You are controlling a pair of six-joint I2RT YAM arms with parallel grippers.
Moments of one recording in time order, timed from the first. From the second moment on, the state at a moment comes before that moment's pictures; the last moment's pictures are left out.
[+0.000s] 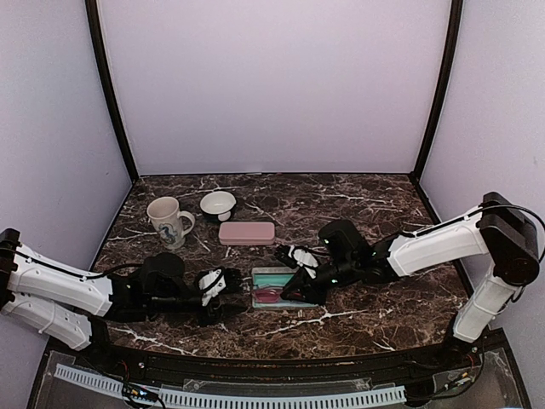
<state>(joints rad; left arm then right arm) -1.08 1.21 0.37 0.38 0.11 0.22 0.95 1.65 0.79 0.11 -0.48 -0.07</state>
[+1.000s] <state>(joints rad) -1.08 1.24 0.38 0.38 0.12 0.22 0.91 1.71 0.79 0.14 -0.48 -0.08</state>
